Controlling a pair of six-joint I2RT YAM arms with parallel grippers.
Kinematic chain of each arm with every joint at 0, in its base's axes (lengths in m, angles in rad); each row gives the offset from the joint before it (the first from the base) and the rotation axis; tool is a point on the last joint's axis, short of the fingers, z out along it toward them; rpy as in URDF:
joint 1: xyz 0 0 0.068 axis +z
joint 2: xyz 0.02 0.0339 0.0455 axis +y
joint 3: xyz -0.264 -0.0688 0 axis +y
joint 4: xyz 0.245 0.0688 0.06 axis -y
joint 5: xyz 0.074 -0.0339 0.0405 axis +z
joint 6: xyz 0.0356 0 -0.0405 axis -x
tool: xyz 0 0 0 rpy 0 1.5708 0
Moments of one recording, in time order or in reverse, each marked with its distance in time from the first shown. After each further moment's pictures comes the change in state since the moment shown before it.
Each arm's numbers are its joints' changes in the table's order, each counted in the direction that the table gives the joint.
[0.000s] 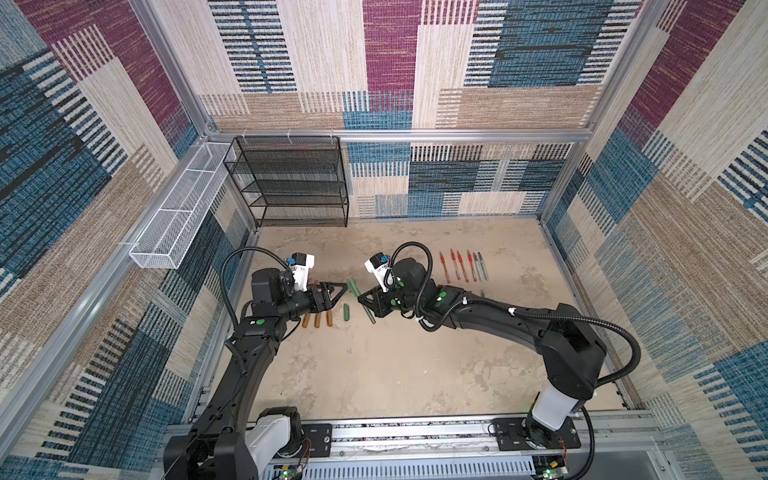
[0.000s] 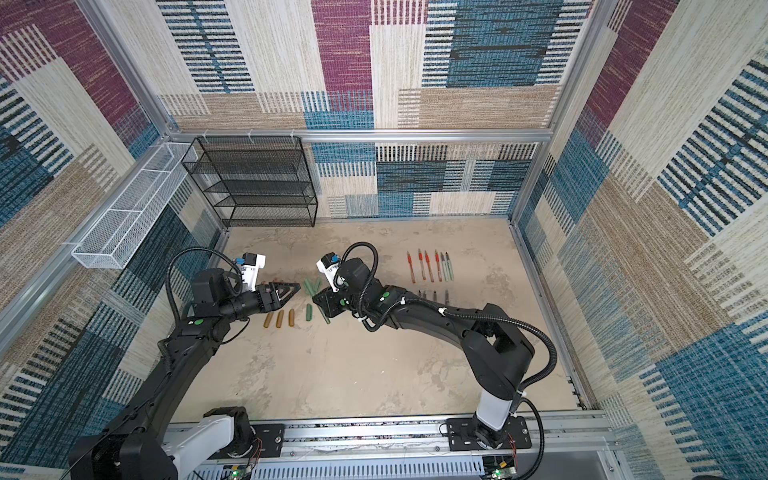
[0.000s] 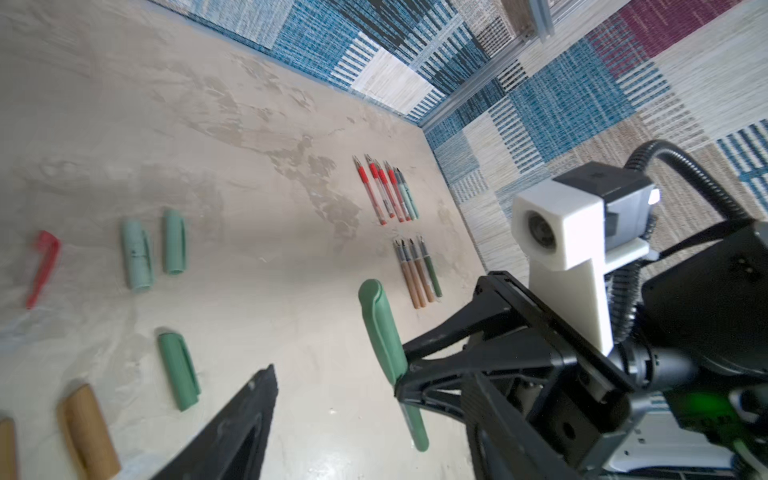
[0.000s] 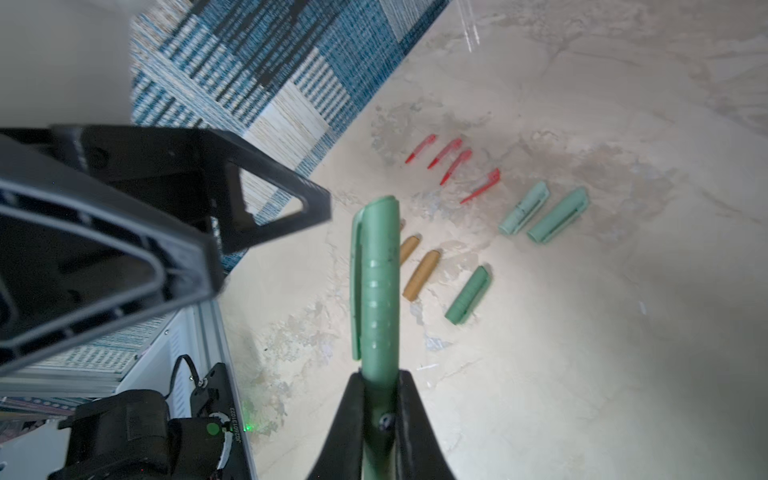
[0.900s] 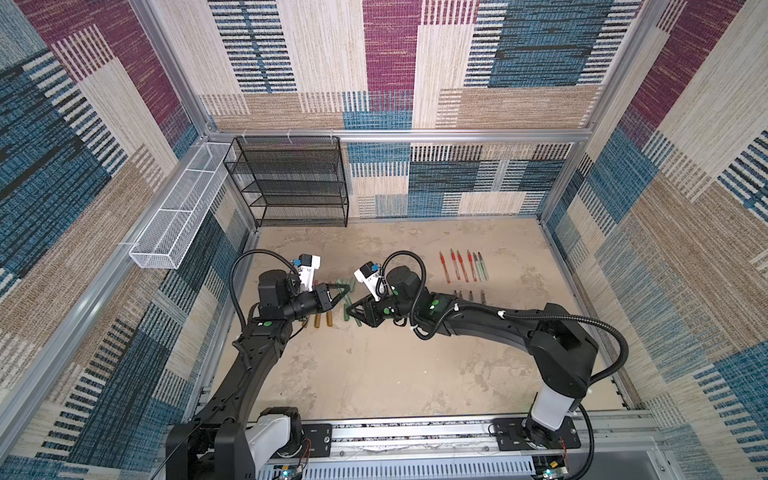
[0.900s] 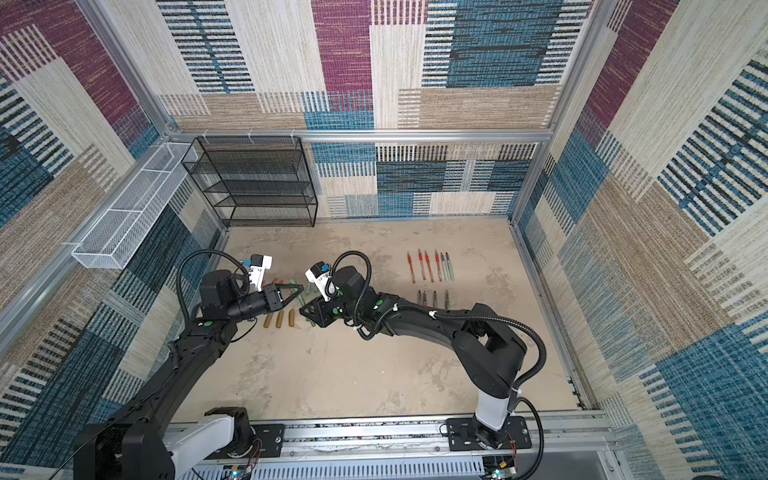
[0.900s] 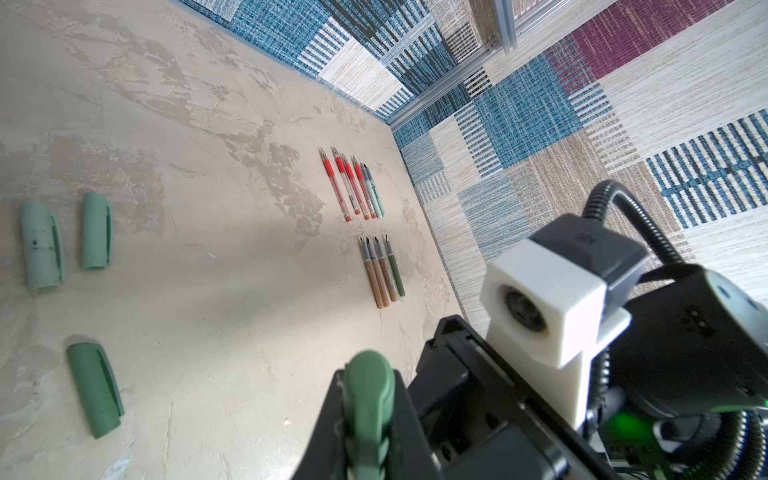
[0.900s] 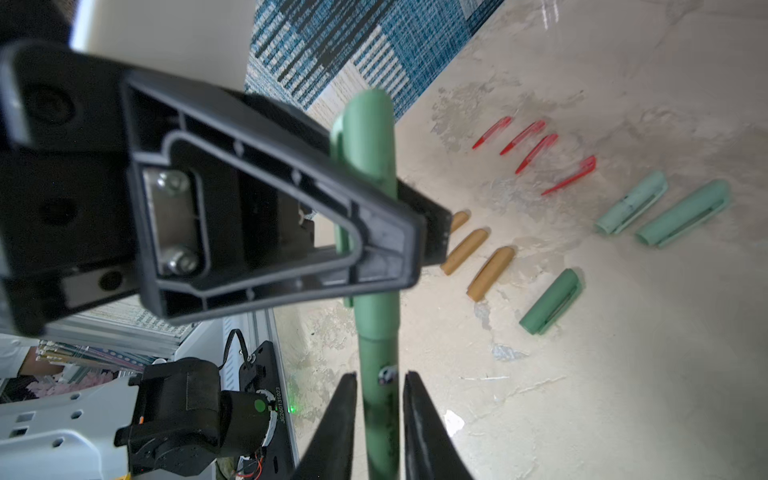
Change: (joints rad) left arm -0.037 0.021 0.045 0.137 -0.039 0.136; right arm 0.040 0.048 0.026 0.099 0.093 -0.031
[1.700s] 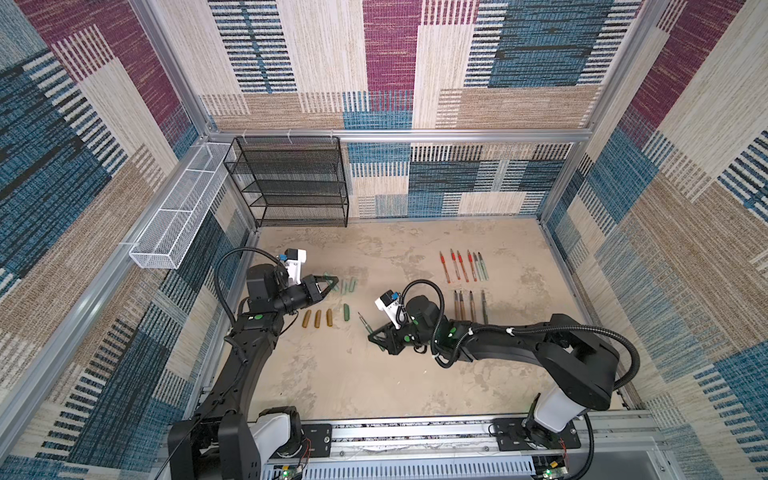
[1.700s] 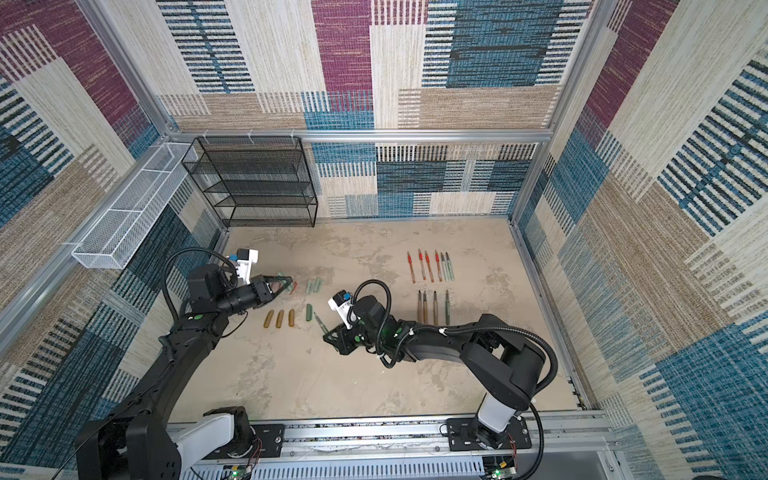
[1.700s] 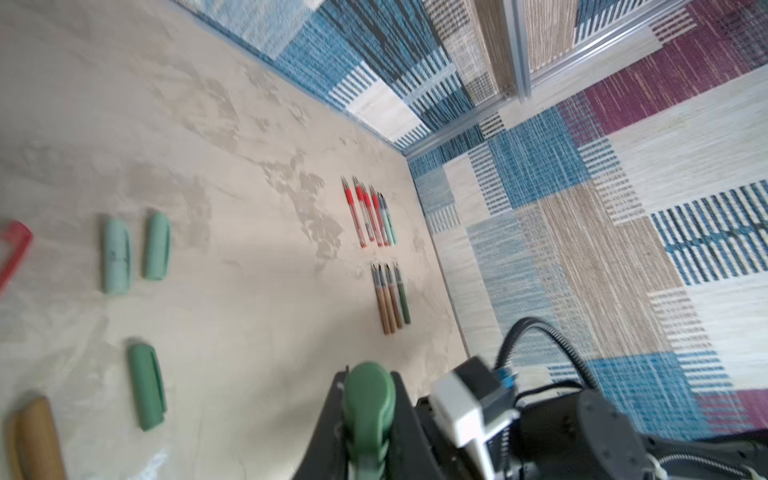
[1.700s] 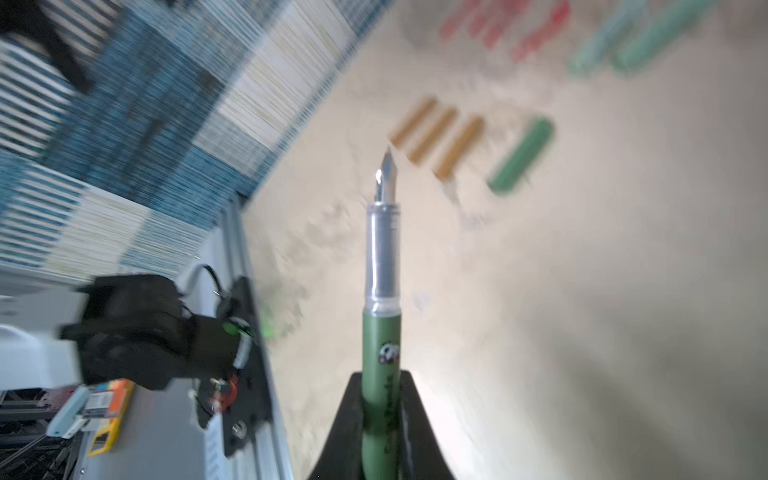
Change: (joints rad) left arm 0.095 0.048 -0.093 -0.050 0.004 0.029; right arm 0.014 -0.140 0.441 0.152 -0.038 -0.053
